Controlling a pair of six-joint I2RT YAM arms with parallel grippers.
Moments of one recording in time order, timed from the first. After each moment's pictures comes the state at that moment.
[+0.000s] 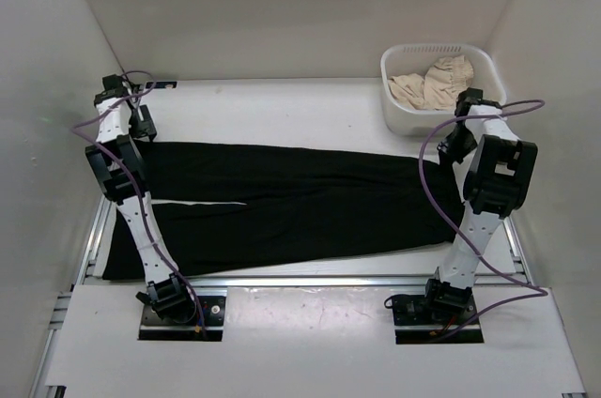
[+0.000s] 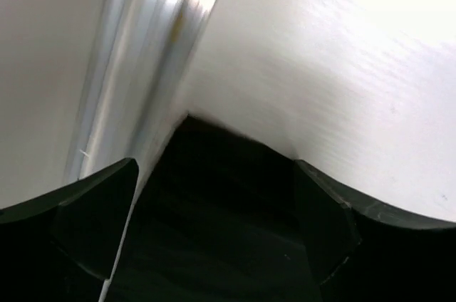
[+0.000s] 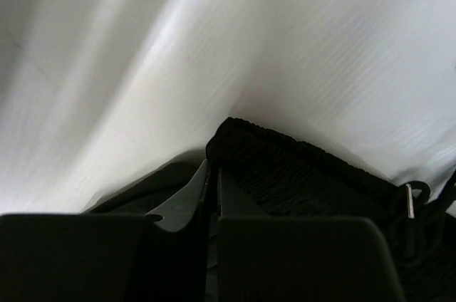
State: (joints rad) left arm 0.37 2.50 2.25 -0.89 -0.17 0.00; right arm -0.19 2.09 1.62 -0.93 0.13 0.68
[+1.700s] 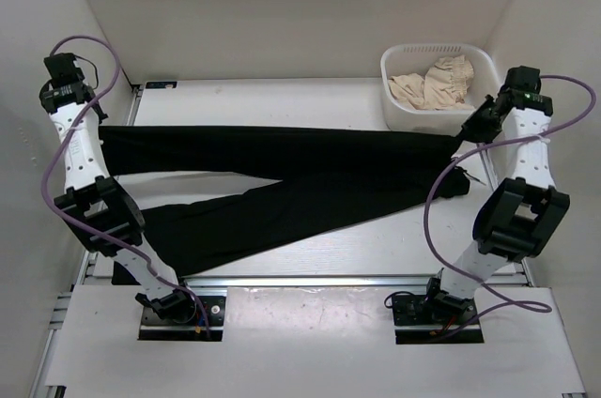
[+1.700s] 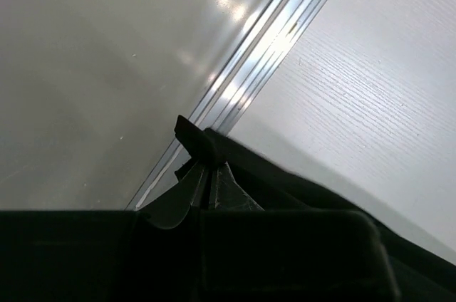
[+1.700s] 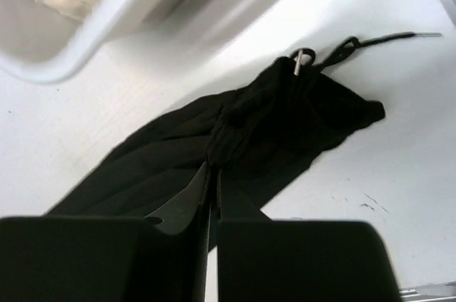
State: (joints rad) left arm 0.45 1.78 1.83 -0.84 -0.26 0.00; right arm -0.30 1.69 1.61 -0.93 -0.18 0.46
